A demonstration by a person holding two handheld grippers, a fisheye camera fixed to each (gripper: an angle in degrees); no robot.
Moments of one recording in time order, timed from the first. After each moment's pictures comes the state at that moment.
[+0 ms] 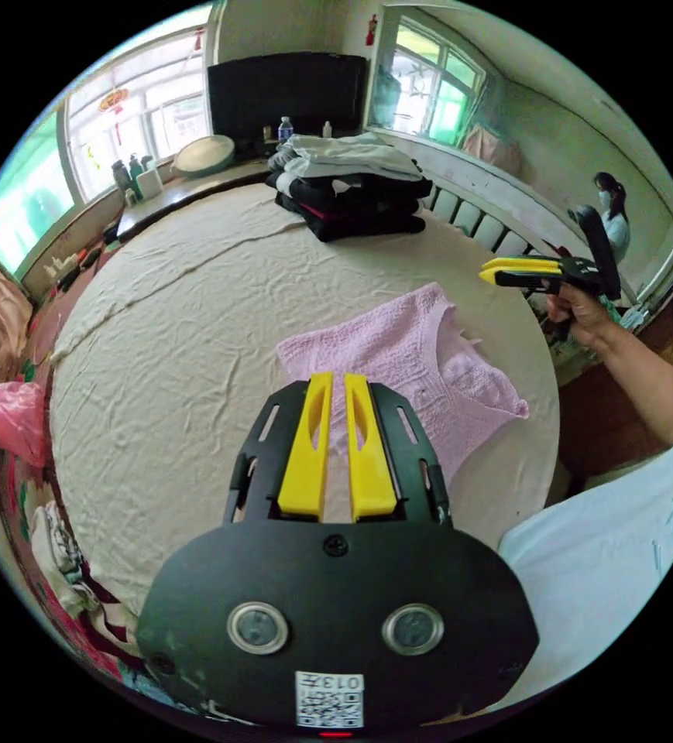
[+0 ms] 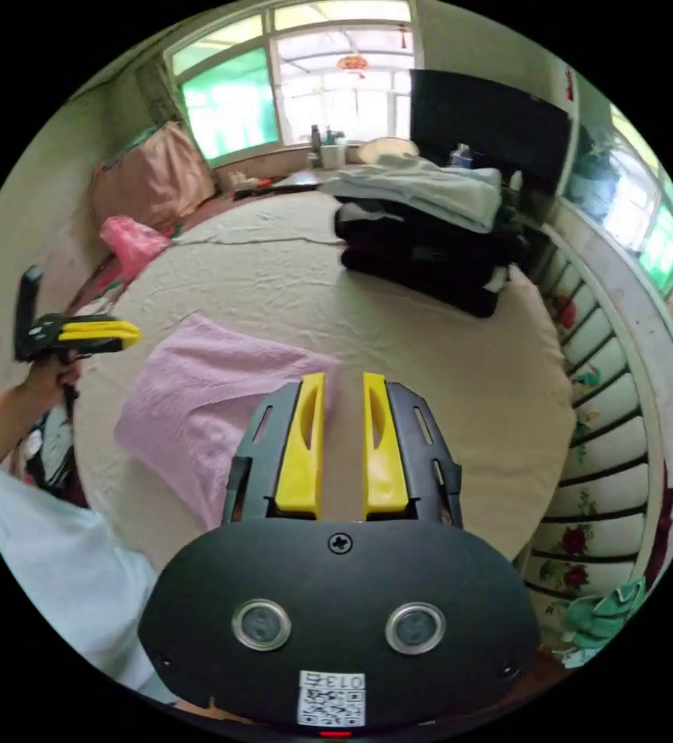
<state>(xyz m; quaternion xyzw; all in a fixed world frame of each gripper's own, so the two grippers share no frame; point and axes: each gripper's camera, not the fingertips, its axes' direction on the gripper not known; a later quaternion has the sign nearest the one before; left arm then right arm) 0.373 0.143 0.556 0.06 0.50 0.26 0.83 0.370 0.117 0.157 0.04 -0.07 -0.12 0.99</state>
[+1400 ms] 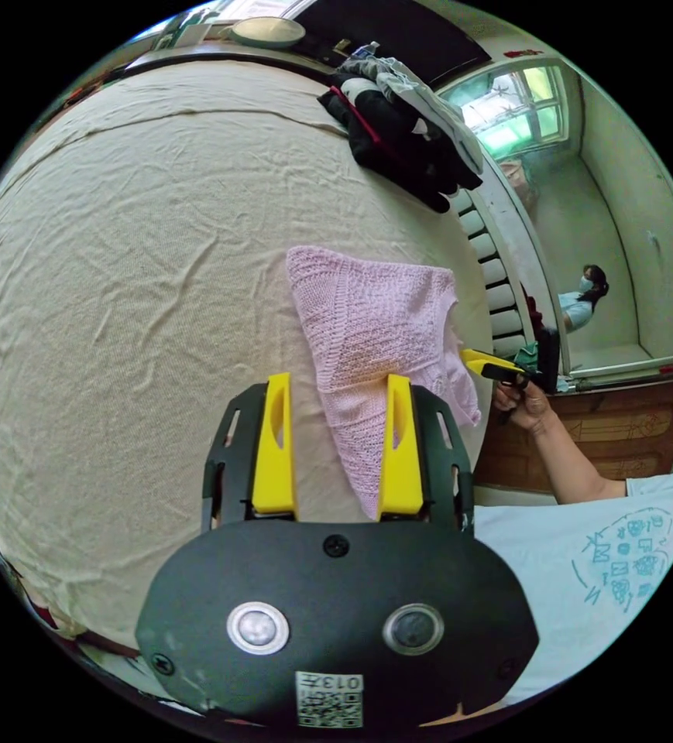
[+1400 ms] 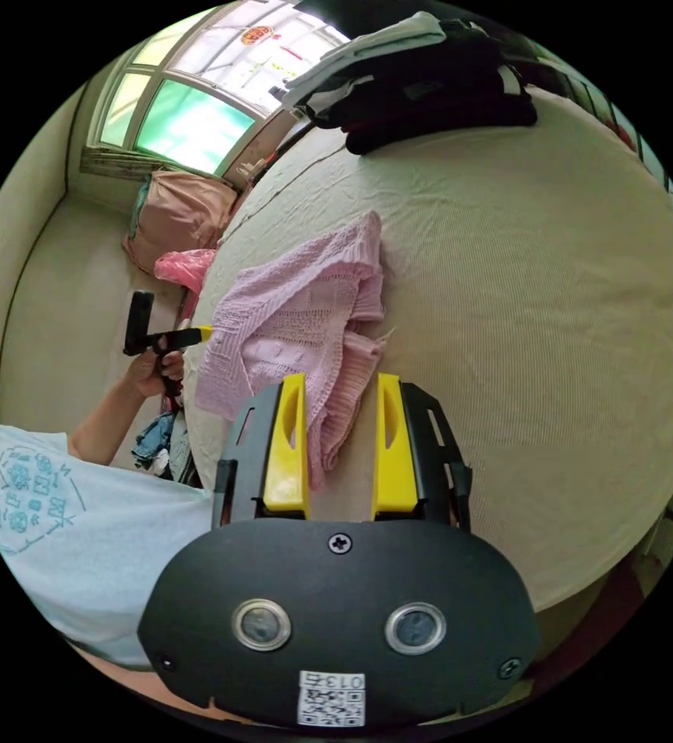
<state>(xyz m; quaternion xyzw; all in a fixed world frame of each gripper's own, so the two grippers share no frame) 0.392 0.010 0.790 -0.16 0.62 0.19 0.74 0.478 0.188 0.271 -0.09 -0.30 0.04 0.95</state>
